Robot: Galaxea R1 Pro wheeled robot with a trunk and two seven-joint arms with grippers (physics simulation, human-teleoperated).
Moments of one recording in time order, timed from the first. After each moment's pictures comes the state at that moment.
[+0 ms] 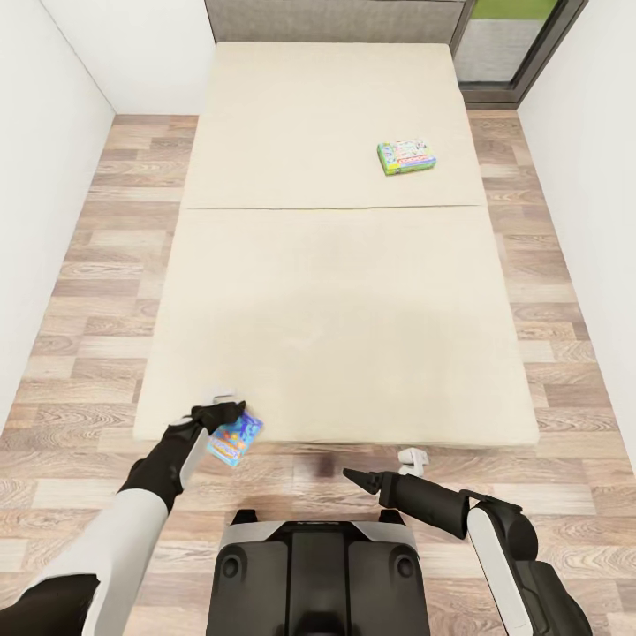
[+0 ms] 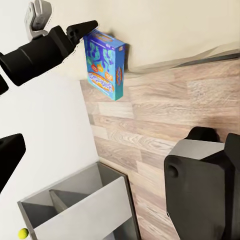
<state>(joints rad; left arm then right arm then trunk) -0.83 -0.01 0.08 -0.65 0.03 0.27 -0.03 -0.25 0.01 -0.03 -1.55 -0.41 0.91 0.59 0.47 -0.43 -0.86</state>
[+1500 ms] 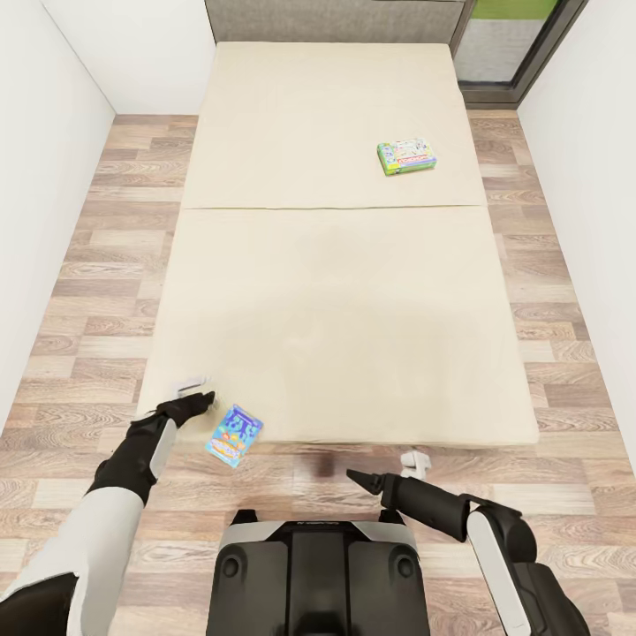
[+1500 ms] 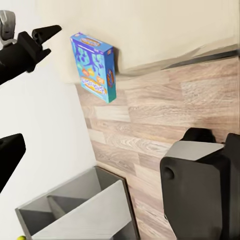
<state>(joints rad) -0.83 0.05 0.26 -0.72 0.03 0.31 -0.04 -0.25 0.01 -0.05 -1.50 -0.41 0.87 0.59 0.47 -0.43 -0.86</state>
